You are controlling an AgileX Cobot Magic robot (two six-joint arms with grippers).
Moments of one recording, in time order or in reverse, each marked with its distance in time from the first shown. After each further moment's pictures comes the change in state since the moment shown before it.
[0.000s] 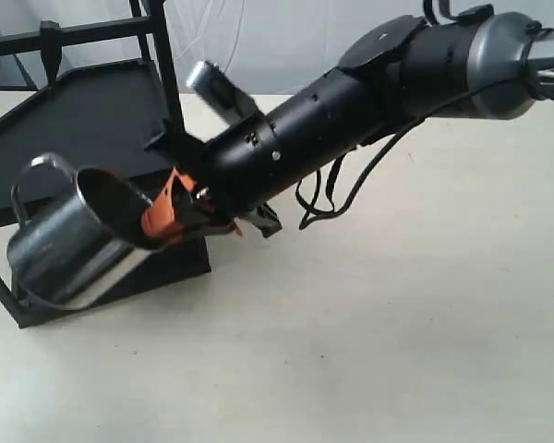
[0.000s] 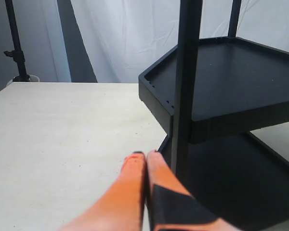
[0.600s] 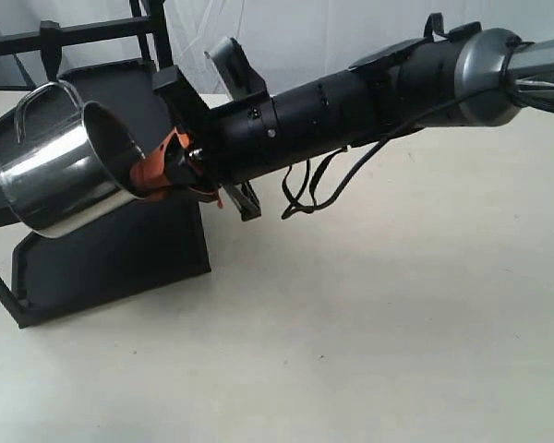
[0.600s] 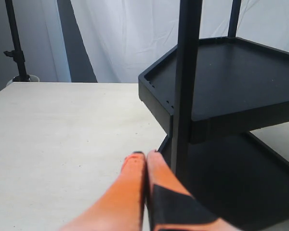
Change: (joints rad) left arm 0.000 0.000 0.000 0.000 0.000 0.000; right arm -0.039 0.062 0.000 0.250 -0.029 -0.086
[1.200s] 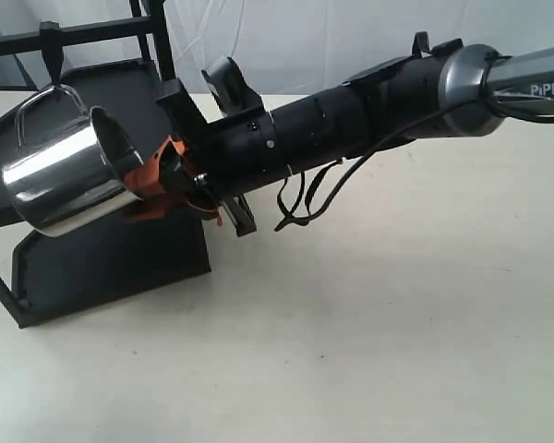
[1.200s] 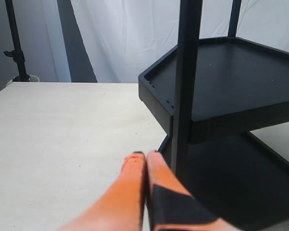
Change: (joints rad) left arm 0.000 0.000 0.000 0.000 0.000 0.000; right arm 0.000 0.048 -0.002 0.028 0.074 -0.002
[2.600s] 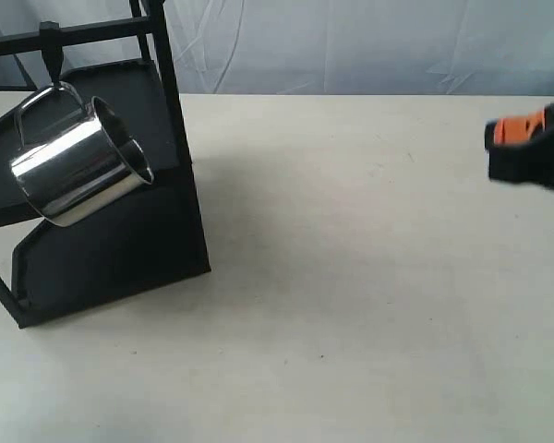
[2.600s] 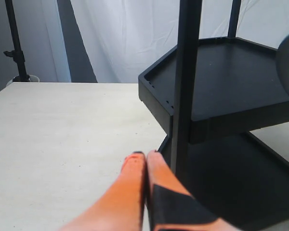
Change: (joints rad) left arm 0.000 0.000 0.000 0.000 0.000 0.000; right arm -0.298 -1.123 0.654 -1.075 -0.677 0.191
